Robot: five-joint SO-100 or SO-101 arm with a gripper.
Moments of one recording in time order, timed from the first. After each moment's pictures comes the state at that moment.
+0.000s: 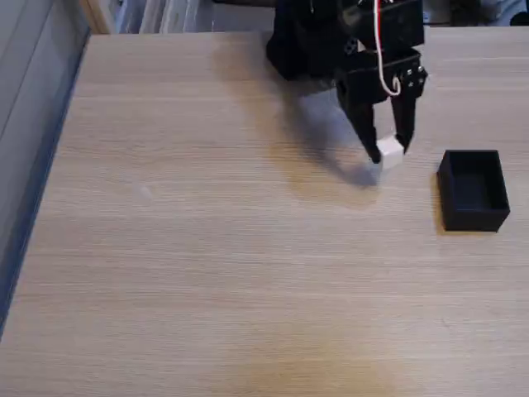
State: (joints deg) arm -19.9 130.3 130.8 53.2 -89.2
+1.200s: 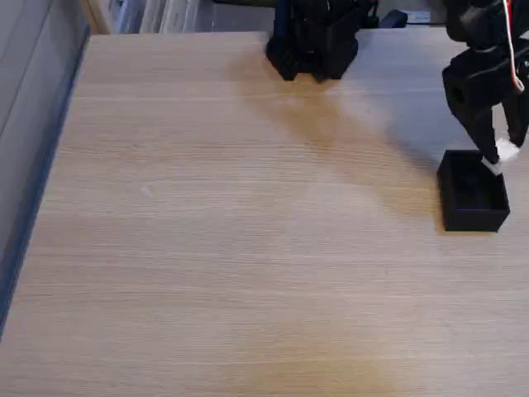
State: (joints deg) arm -37.1 105.5 105.8 51.2 -81.4
